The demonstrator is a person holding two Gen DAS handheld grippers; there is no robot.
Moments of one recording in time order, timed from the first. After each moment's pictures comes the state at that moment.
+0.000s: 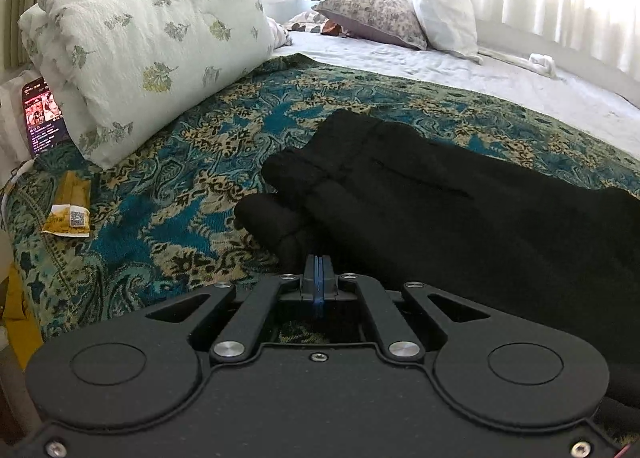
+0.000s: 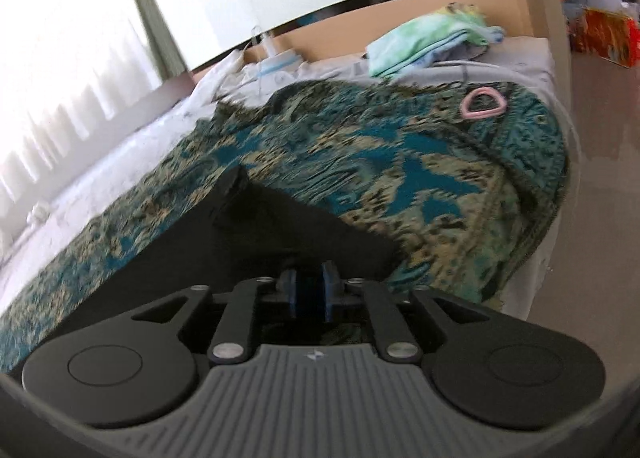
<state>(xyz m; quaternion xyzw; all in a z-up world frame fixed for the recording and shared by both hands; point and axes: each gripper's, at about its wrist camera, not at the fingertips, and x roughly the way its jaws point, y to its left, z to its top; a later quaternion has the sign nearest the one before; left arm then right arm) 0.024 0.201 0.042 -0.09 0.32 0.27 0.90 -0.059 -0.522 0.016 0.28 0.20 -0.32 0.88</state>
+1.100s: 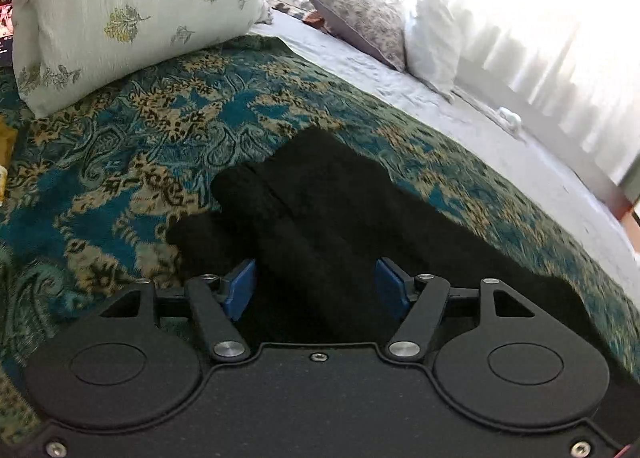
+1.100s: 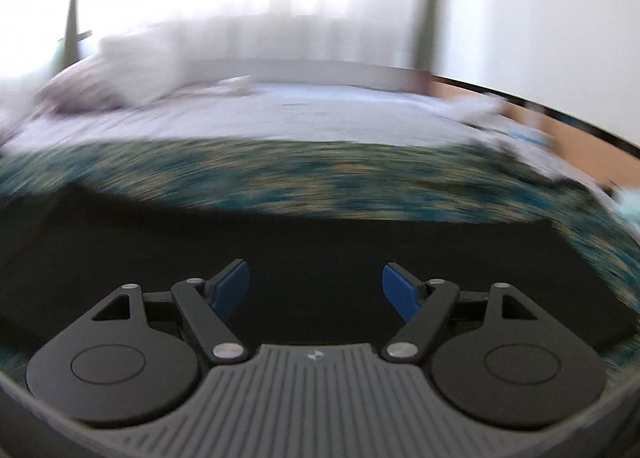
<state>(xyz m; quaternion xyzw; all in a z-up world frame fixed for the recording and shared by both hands) 0.053 0.253 0.046 -0.25 0.28 0.19 0.91 0.002 -0.229 0.053 -0.05 0.25 0.00 0.97</state>
